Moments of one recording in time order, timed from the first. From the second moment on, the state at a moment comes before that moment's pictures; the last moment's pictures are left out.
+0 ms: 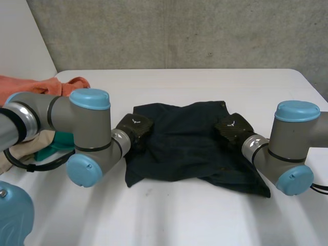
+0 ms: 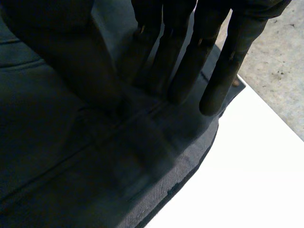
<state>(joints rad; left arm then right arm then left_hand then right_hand) 4.17 -2.39 -1.06 3.03 -1.49 3.44 1.90 -0.83 1.35 -0.15 1.30 2.57 1.13 1.19 1.18 1.19 1.01 1.04 1.14 1.14 1.14 0.94</state>
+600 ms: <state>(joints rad) 4.24 -1.89 -1.07 2.93 -1.31 3.29 1.82 -1.30 1.04 0.57 1.23 2.67 1.13 1.19 1.19 1.19 1.01 1.14 1.18 1.19 1.20 1.01</state>
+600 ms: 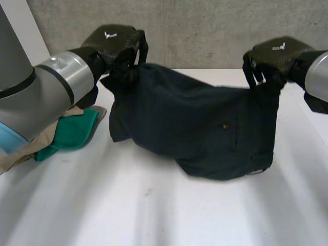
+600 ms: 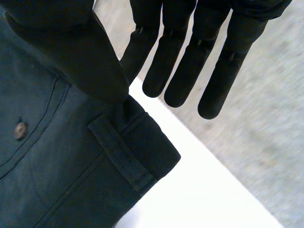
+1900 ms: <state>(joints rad) 4.32 -1.78 -1.29 3.31 -1.28 3.30 2.15 -0.61 0.64 0.27 1.39 3.45 1.15 1.20 1.19 1.20 1.01 0.50 0.49 0.50 0.49 0.29</state>
